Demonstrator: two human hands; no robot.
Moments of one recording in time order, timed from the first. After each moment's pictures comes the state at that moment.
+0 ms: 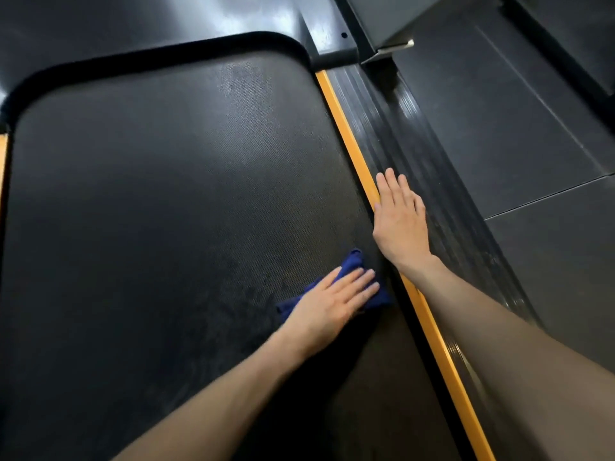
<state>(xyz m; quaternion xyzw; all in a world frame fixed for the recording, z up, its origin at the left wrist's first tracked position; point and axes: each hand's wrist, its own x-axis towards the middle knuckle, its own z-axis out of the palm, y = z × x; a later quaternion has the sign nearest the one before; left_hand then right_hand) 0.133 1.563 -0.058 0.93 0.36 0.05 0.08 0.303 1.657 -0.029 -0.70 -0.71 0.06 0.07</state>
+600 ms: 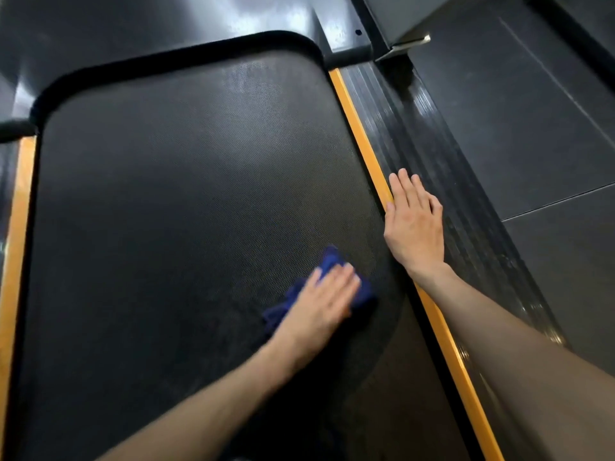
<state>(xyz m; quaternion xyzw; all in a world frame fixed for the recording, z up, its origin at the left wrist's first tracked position) 0.103 1.554 -0.064 0.90 0.43 0.08 0.02 0.304 1.655 -0.031 -0.70 -0.70 0.04 0.09</state>
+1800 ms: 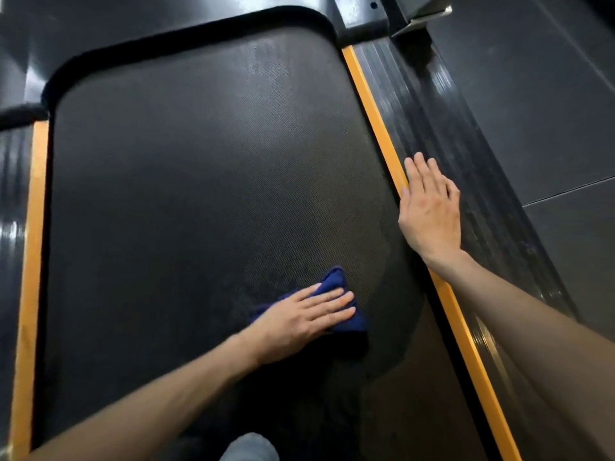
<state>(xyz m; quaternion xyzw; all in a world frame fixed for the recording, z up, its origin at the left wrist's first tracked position) 0.049 1.529 -0.060 0.95 0.26 0.07 0.13 0.304 1.653 -0.032 -0.70 -0.71 0.04 0.10</state>
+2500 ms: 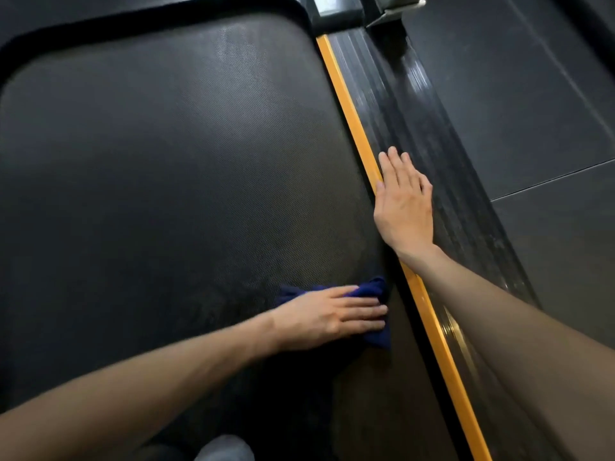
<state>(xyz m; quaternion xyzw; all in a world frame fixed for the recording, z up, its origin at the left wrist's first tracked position) 0.115 1.550 -0.054 0.97 0.10 0.04 0.21 0.306 1.653 -0.030 -0.70 -0.70 0.05 0.12</state>
